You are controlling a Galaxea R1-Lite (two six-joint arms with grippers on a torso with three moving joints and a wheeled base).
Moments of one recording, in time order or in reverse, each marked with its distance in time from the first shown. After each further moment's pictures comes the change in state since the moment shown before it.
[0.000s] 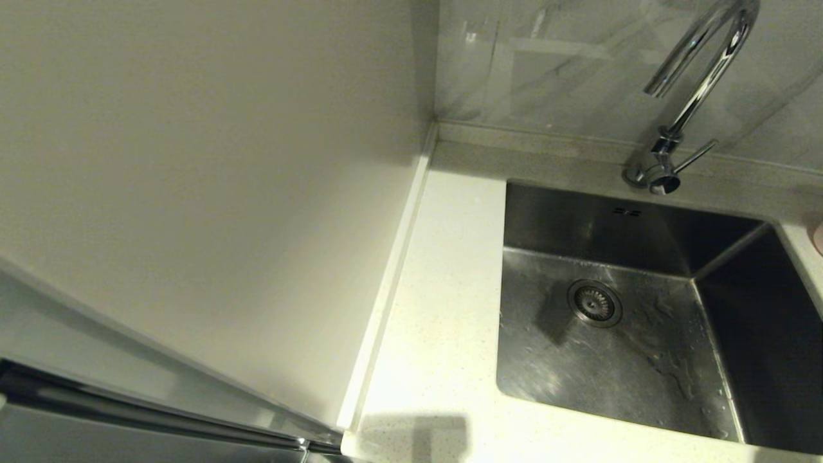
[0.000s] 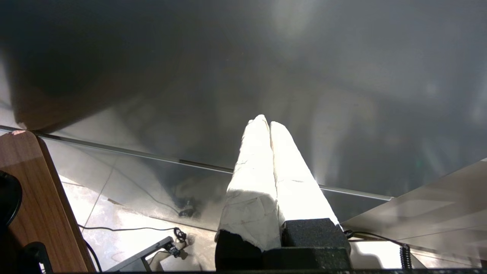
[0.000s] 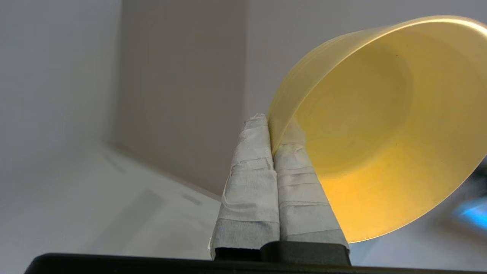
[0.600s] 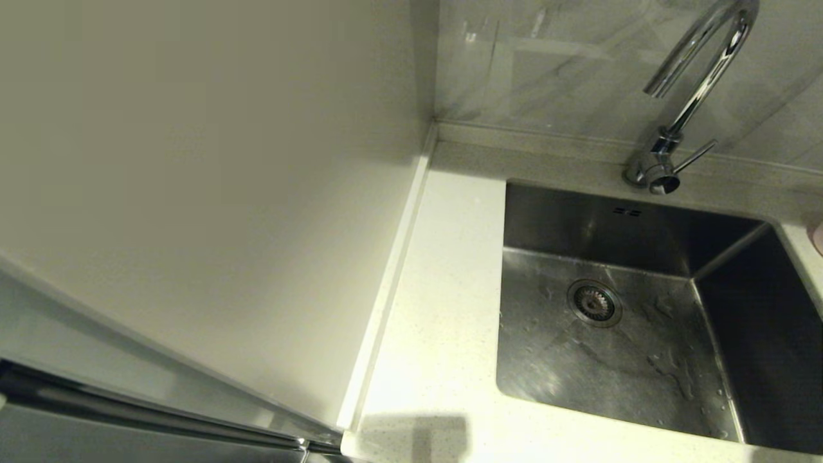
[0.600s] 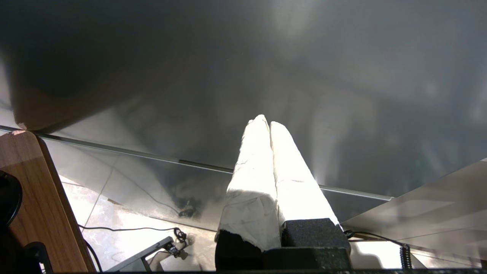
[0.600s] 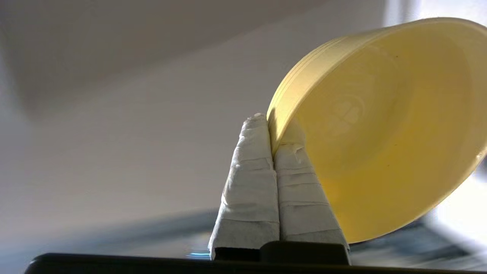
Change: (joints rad) left arm 0.000 0.000 0.000 0.000 0.000 0.000; right arm -0.168 -0.005 -0.045 -0.186 0.000 -1.044
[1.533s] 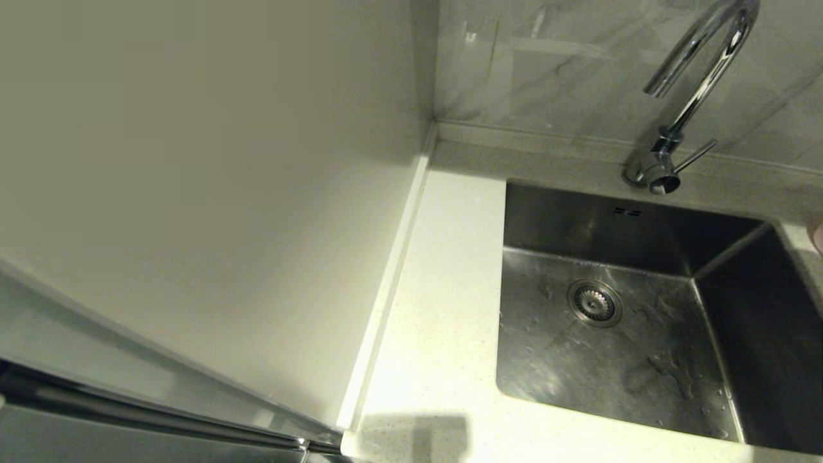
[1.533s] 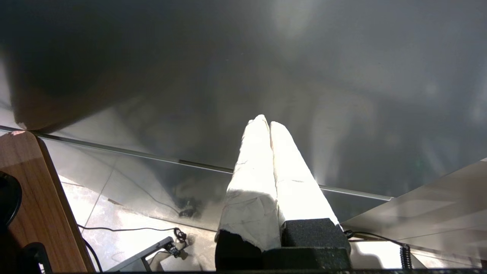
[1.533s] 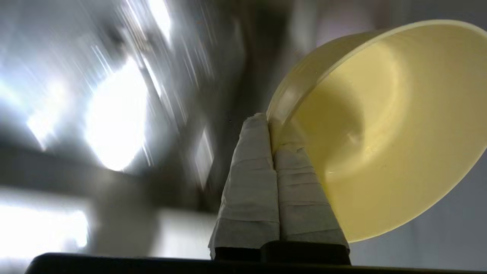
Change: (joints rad) left arm 0.000 0.000 0.000 0.000 0.000 0.000; right arm 0.008 0.056 -0.098 1.140 -1.286 -2.163
